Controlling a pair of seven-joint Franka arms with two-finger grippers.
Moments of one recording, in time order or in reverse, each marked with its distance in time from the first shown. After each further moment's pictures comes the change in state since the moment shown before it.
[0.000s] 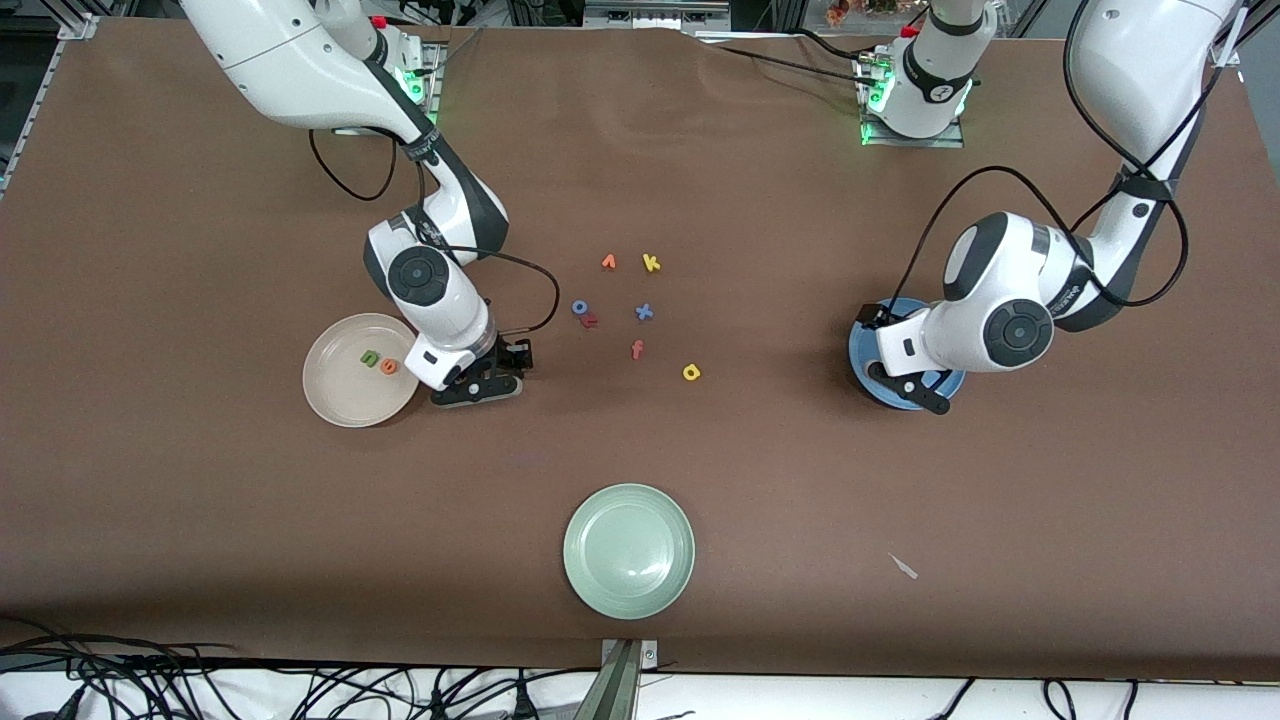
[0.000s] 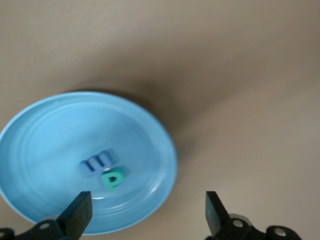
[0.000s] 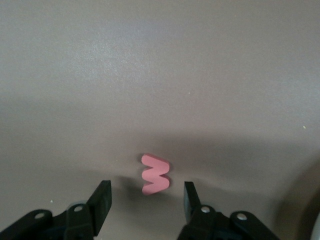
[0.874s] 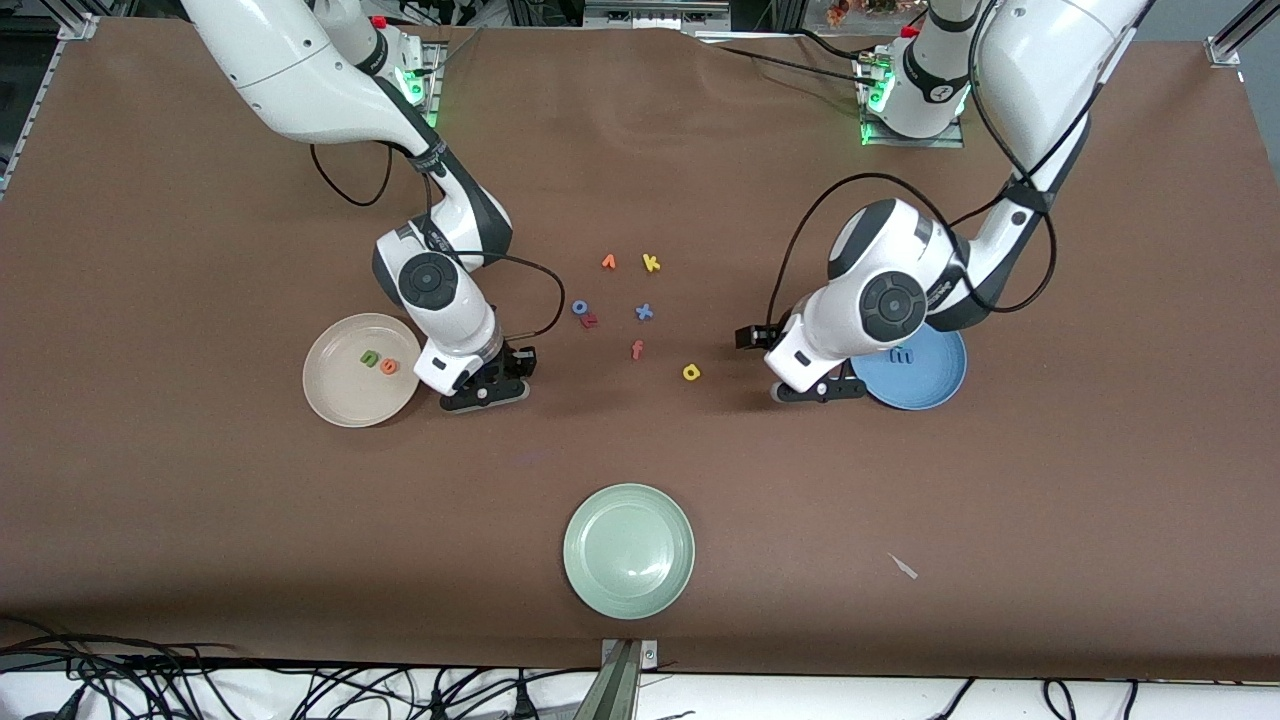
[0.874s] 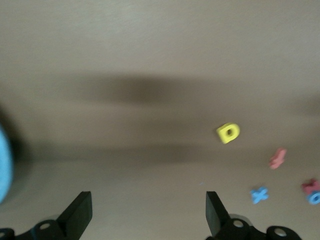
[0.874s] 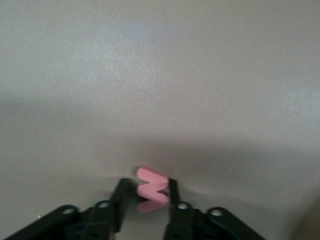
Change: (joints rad) left arm -0.261 0.118 0.001 0.147 -0.097 0.162 -0.724; right arm 0.005 0.044 -0.006 0.013 -0.047 0.050 0.000
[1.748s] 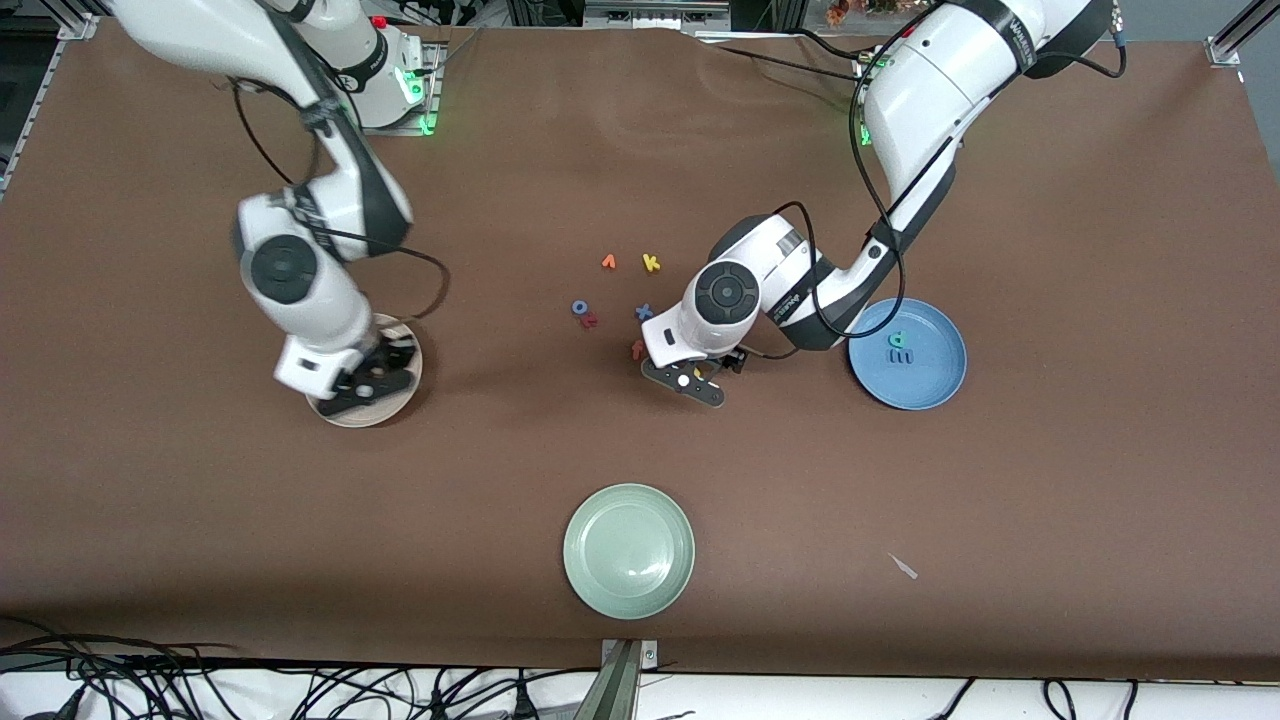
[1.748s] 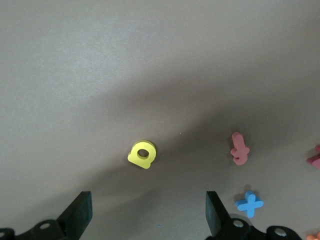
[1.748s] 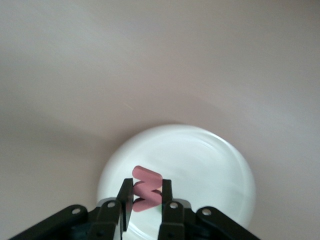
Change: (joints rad) left arm -0.242 0.225 0.033 0.219 0.252 0.019 0.259; right arm -0.193 -0.306 -0.084 -0.110 -0.011 -0.283 -0.494
